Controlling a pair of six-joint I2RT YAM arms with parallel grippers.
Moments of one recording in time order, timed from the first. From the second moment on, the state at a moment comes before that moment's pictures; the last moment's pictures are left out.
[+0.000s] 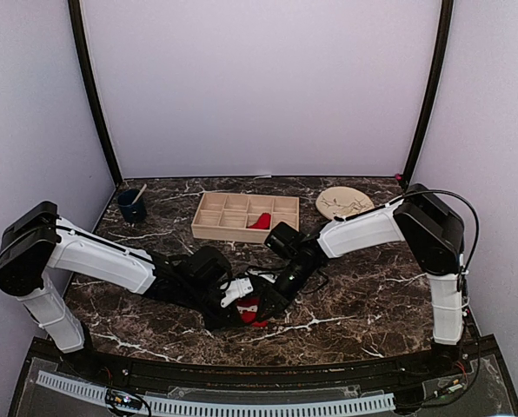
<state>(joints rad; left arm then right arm) -1.03 1.66 0.80 -0.17 0.20 0.12 0.92 2.09 1.30 -0.50 -0.79 0.01</state>
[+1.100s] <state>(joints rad) -0.99 1.70 0.78 -0.04 0.30 -0.14 0.84 1.94 1.08 -0.30 -0.74 0.15</state>
